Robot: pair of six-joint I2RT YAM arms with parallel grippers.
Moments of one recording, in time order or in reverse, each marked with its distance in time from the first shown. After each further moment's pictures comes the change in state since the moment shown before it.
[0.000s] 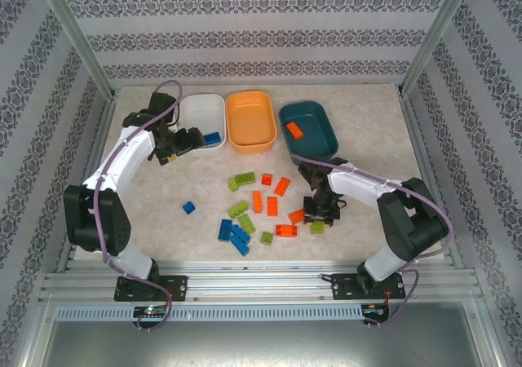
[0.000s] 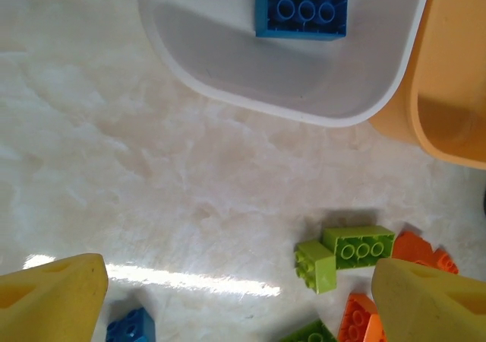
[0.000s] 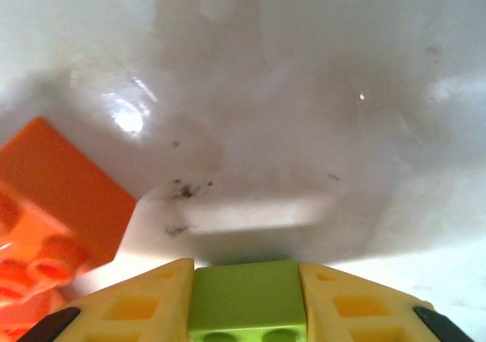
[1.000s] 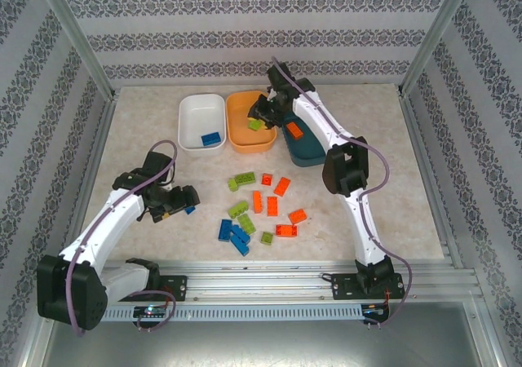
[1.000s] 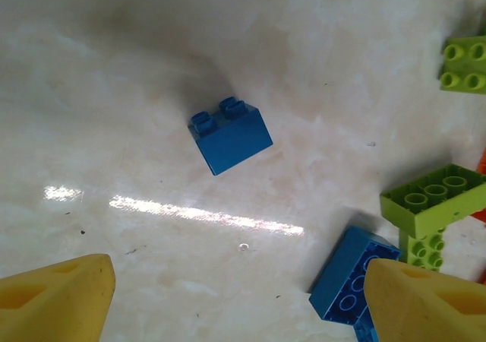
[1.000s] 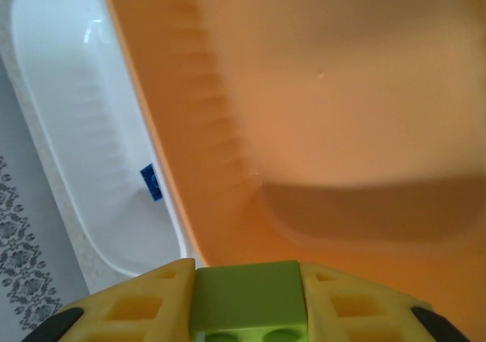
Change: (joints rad) left arm -0.074 -0.462 -0.585 -0.014 0.024 -0.052; right arm -0.083 0.905 1.522 -0.017 -0.298 0.193
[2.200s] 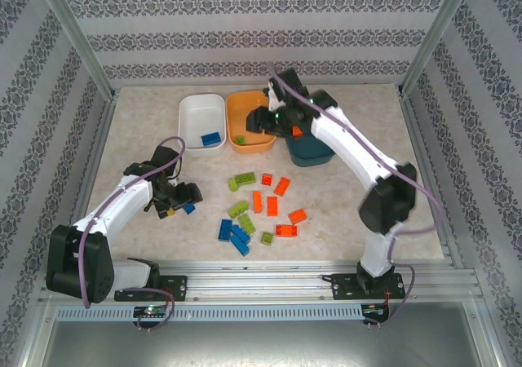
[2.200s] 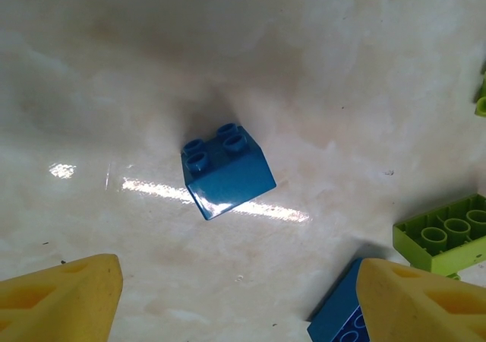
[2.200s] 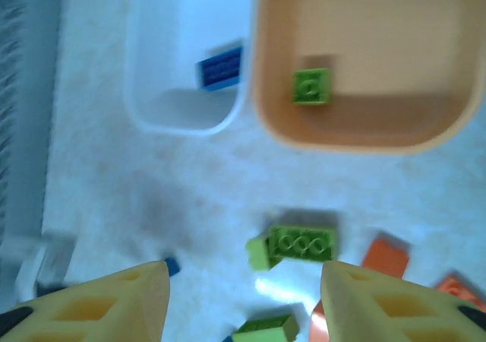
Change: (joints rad) left arm 0.000 0.155 0.040 0.048 0.003 -0.021; right arm 0.166 -0.690 -0.669 0.156 0.169 -0.282
